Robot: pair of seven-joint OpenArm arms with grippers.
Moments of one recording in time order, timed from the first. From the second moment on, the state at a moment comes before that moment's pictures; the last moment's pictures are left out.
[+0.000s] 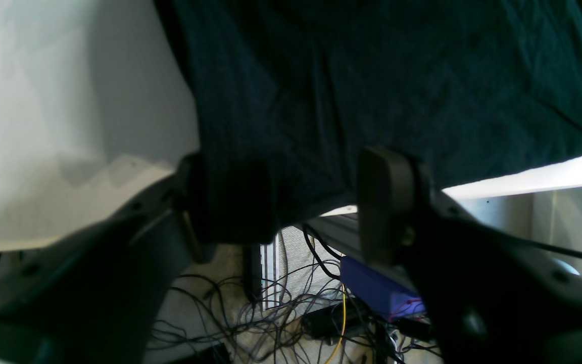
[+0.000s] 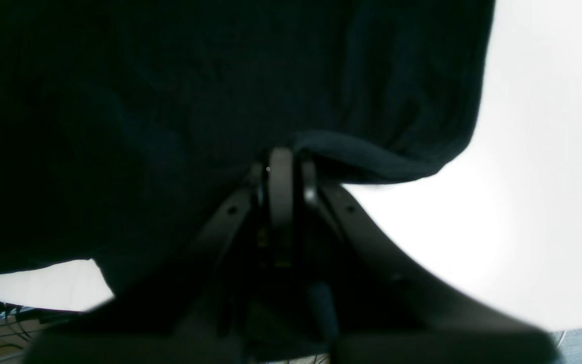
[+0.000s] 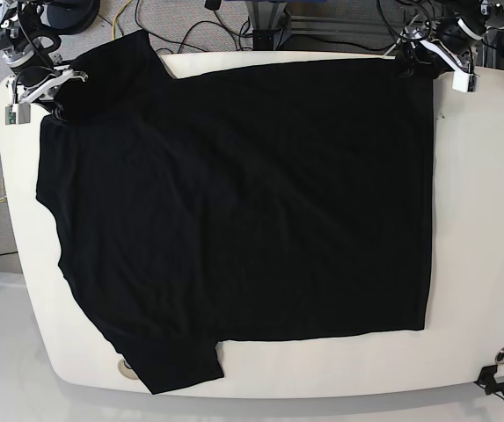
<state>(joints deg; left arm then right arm) 36.0 -6.1 -38.1 98.9 -44.2 -41.9 52.3 -29.7 13.4 44.5 100.1 44.2 37.8 -47.3</state>
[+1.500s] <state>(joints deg) 19.7 -7.9 -45.3 109.2 -42.7 -41.7 69.2 -37.1 15.9 47.6 112.5 74.1 30.5 -54.7</state>
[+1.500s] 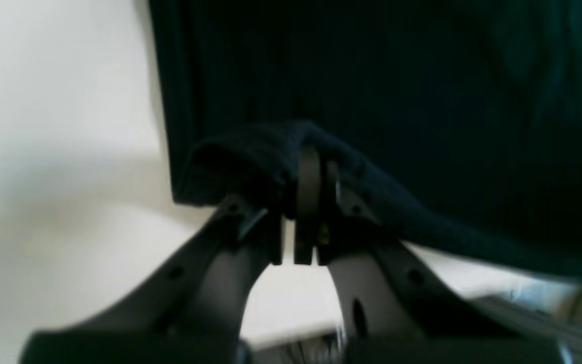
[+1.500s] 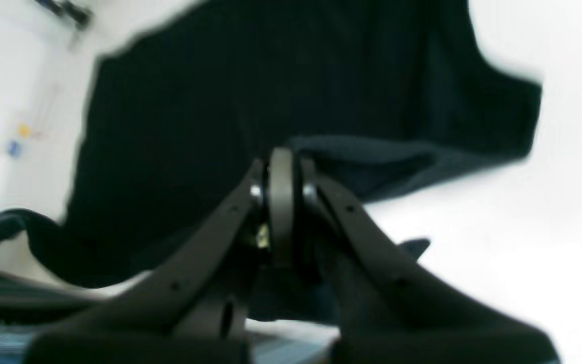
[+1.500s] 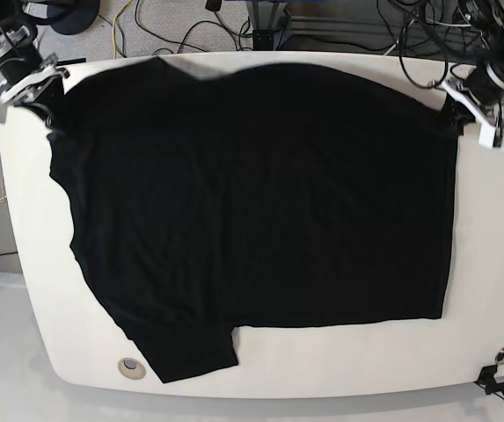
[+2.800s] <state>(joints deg) -2.1 -13.9 -44.4 81.2 -42.2 -37.5 68.8 3.0 13.7 36.9 75.5 55.7 27.4 -54.6</state>
